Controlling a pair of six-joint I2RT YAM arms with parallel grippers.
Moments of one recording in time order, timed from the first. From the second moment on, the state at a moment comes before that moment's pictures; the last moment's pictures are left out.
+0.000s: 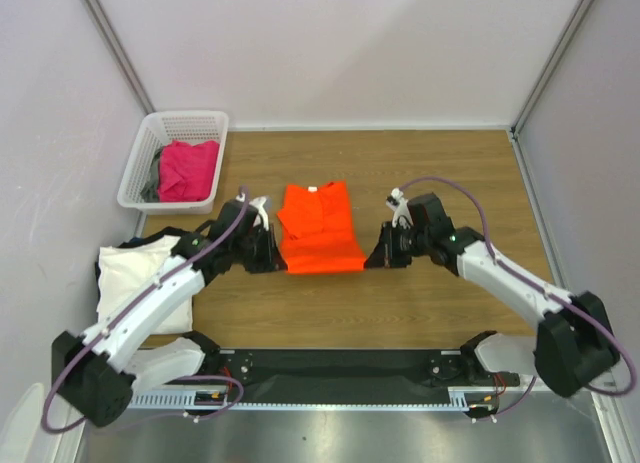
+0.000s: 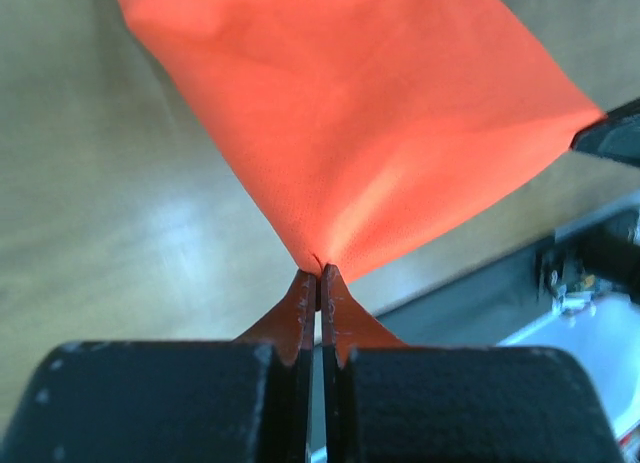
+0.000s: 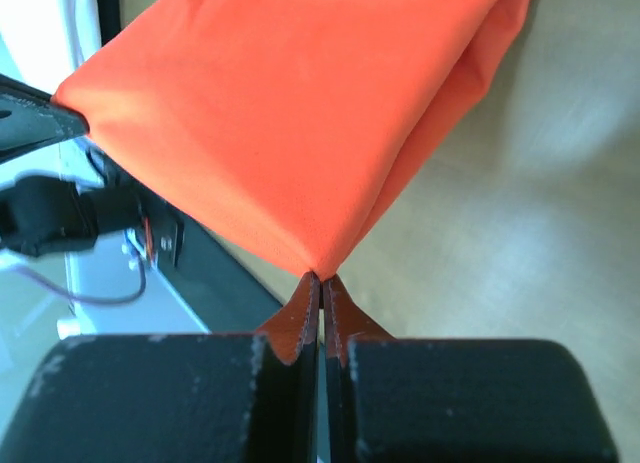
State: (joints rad) left arm -0.52 1.09 0.88 -0.69 0.19 -0.57; right arm 0.49 1.29 0.83 -0.35 -0.53 0.52
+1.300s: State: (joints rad) left arm -0.40 1.61 1.31 -0.74 0.12 -0.52; right arm 0.36 1.75 1.26 -0.36 -0.53 0.42
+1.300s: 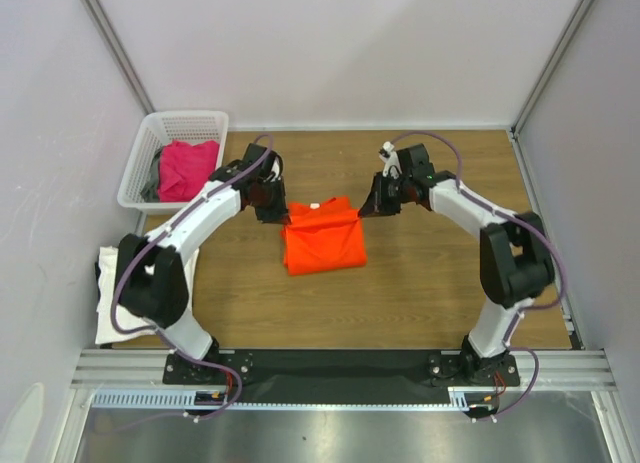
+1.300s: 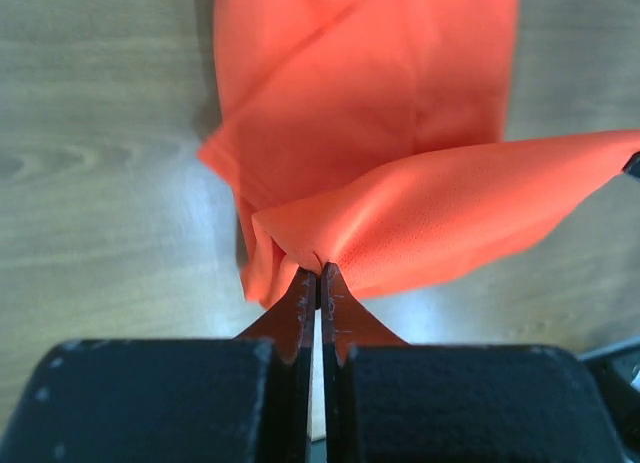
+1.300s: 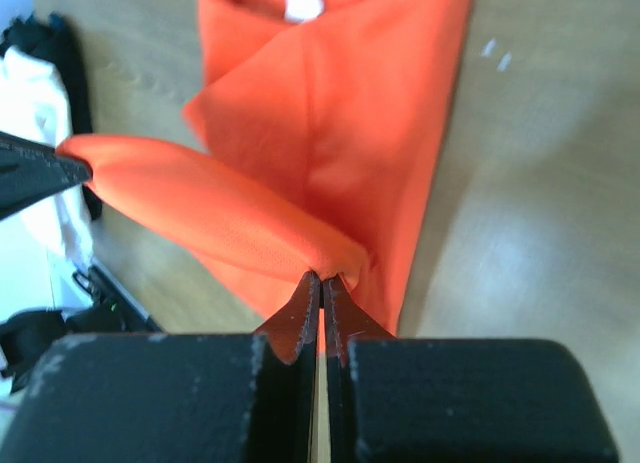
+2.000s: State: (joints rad) left arm -0.25 2.03 1.57 -0.51 0.17 -0.57; right arm 0.29 2.33 1.82 -0.26 -0.67 0.42
